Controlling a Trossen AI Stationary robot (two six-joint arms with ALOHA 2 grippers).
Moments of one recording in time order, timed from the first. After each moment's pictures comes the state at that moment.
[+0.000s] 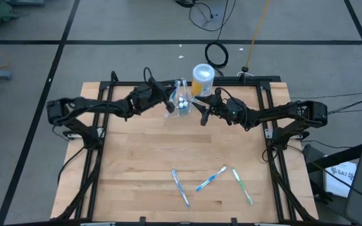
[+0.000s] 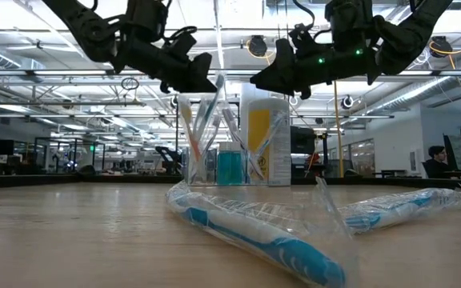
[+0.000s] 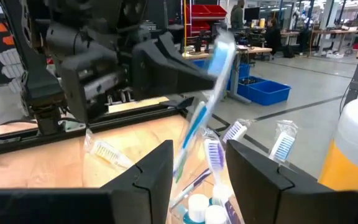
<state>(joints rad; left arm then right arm) 0.37 1.51 0.78 0.61 -0.26 0.10 -0.26 1.47 0.60 0.86 0.18 0.04</state>
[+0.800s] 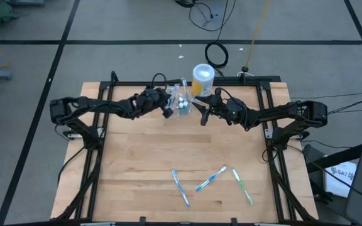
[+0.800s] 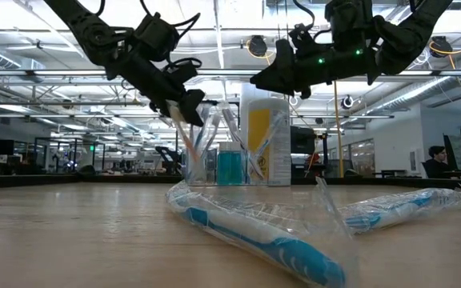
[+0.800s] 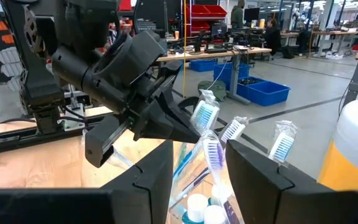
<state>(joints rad) 0.37 1.55 0.78 0.30 -0.34 0.09 -0.26 1.47 0.60 0.86 0.18 0.03</state>
